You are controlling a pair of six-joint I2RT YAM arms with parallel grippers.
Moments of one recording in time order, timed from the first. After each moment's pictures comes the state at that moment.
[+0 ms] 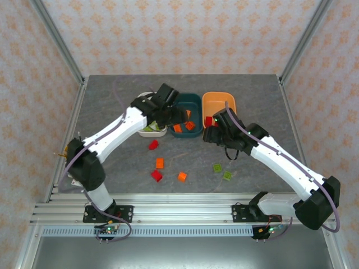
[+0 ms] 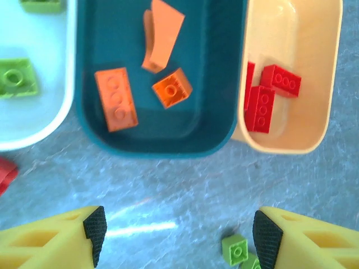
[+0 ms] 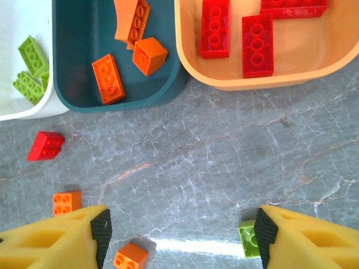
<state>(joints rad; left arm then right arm) -0.59 1.67 1.54 -0.88 0.05 -0.84 0.65 1.21 1.12 -0.89 0.12 0.75</state>
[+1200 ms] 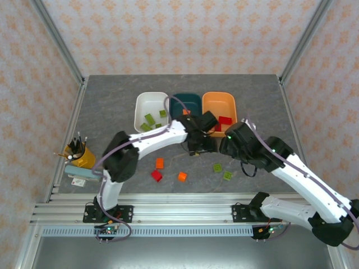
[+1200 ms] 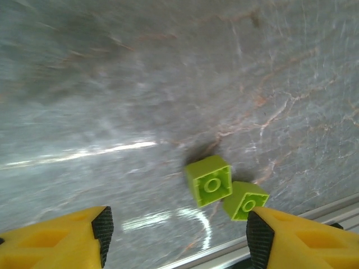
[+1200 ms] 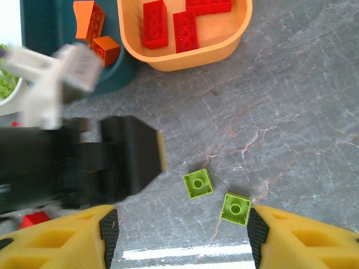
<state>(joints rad) -0.90 2.08 1.76 -0.92 0.22 -0.99 0.77 0.95 1.14 -1.22 0.31 0.92</state>
